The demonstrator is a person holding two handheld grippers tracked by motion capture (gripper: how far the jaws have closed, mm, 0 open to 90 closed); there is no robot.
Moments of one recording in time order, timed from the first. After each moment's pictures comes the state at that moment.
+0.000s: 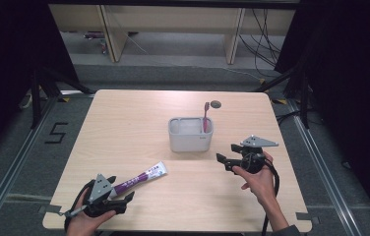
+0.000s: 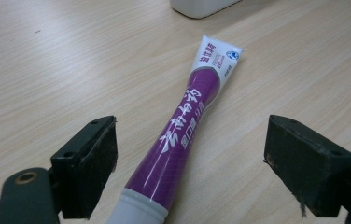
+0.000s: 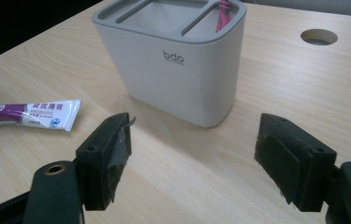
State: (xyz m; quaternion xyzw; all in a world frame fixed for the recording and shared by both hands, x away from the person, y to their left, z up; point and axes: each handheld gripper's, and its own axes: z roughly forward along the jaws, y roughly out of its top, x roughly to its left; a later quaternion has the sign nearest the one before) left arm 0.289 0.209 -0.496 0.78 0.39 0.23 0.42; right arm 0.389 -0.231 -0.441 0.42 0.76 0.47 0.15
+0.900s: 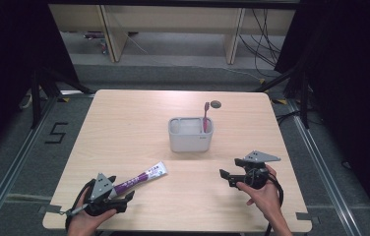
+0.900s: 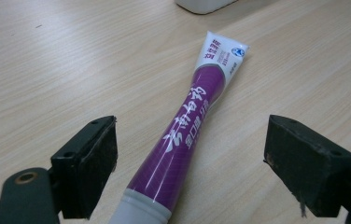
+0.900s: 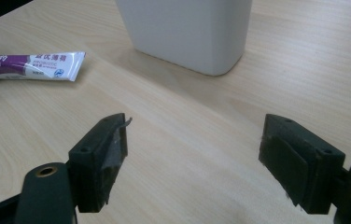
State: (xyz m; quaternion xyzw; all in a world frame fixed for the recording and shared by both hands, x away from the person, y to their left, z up) left arm 0.293 0.208 -0.497 0.79 0.40 0.23 0.41; right arm 0.360 -0.244 -0.468 0.42 0.78 0.44 0.13
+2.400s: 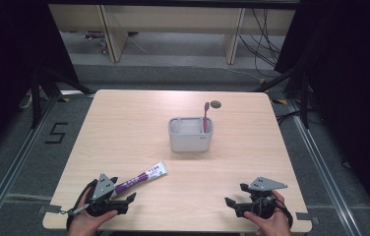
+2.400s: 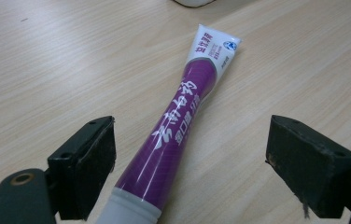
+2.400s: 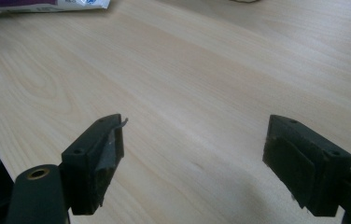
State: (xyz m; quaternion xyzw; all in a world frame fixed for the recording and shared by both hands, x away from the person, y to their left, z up) left arm 0.293 0.205 -0.500 0.79 0.40 0.22 0.41; right arm 0.295 -0.257 -0.490 0.41 0.81 0.41 0.10
